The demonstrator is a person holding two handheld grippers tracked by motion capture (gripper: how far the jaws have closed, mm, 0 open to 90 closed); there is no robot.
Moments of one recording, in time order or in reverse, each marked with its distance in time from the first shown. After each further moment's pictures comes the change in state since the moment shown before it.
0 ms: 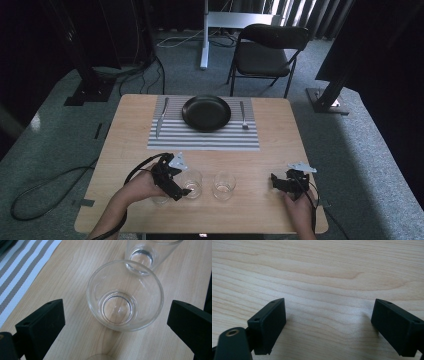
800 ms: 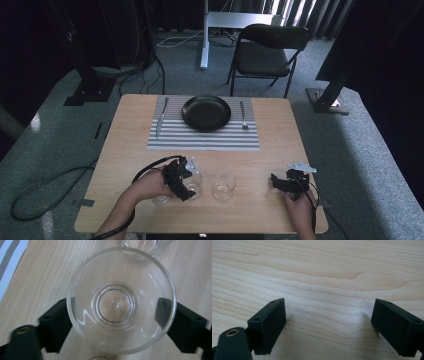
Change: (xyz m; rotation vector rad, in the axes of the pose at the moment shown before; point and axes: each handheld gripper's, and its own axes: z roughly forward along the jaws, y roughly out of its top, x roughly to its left) left arm -0.006 0.016 0.028 0.166 -0.009 0.069; right arm 0.000 0.000 0.000 0.000 0.000 0.000
